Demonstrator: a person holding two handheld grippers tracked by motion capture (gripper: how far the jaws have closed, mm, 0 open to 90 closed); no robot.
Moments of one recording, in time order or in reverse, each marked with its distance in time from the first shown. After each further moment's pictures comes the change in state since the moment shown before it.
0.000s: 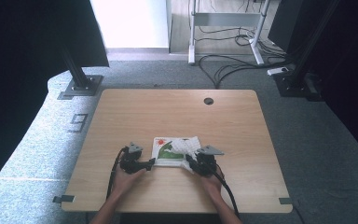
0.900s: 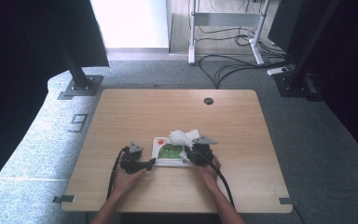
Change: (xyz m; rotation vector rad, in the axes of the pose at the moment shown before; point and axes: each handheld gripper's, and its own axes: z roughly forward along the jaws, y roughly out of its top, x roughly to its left) left arm -0.002 0.001 0.000 0.001 0.006 0.006; right arm -0.009 0.024 0.026 0.030 -0.072 -0.052
